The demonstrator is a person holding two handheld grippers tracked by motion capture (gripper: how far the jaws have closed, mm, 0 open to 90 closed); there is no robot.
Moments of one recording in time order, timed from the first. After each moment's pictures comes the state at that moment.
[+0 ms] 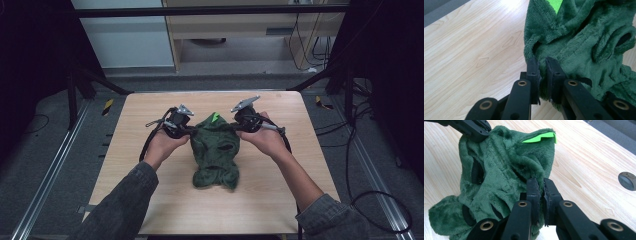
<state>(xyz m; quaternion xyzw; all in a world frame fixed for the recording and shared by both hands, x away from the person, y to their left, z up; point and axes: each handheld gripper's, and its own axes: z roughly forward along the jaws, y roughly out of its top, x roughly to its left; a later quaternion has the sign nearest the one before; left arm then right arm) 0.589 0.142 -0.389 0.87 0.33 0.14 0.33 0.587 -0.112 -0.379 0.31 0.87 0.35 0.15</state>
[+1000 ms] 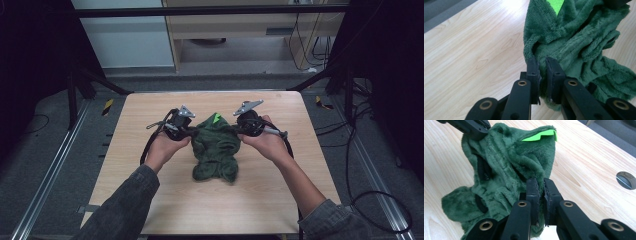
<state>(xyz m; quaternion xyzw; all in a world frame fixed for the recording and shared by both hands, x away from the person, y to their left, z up) 0.577 0.139 -0.390 0.87 0.32 0.16 0.34 0.576 -0.117 -0.386 0.31 0.86 0.36 0.16</state>
